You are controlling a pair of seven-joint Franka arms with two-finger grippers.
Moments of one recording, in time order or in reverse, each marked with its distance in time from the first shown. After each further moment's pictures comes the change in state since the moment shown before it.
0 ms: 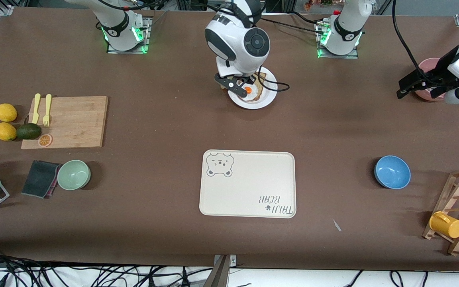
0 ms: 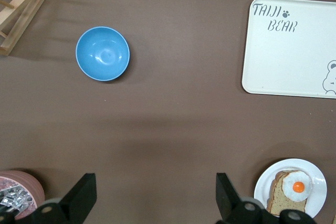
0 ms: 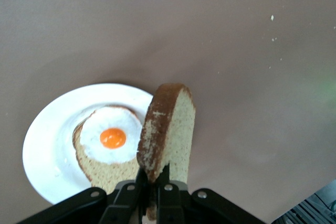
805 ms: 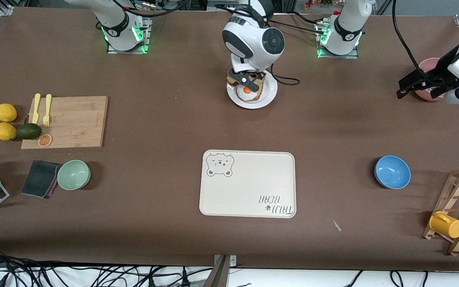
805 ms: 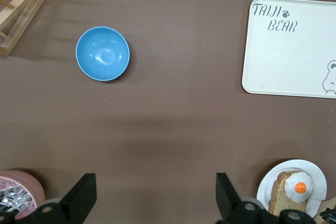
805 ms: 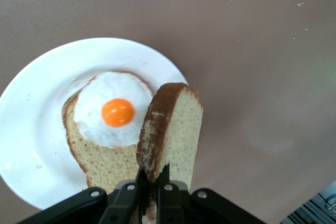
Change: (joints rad) left arm 0.000 0.000 0.000 0.000 0.000 0.000 0.000; right arm 0.096 0.114 -0.020 0.051 0.008 0.036 0.050
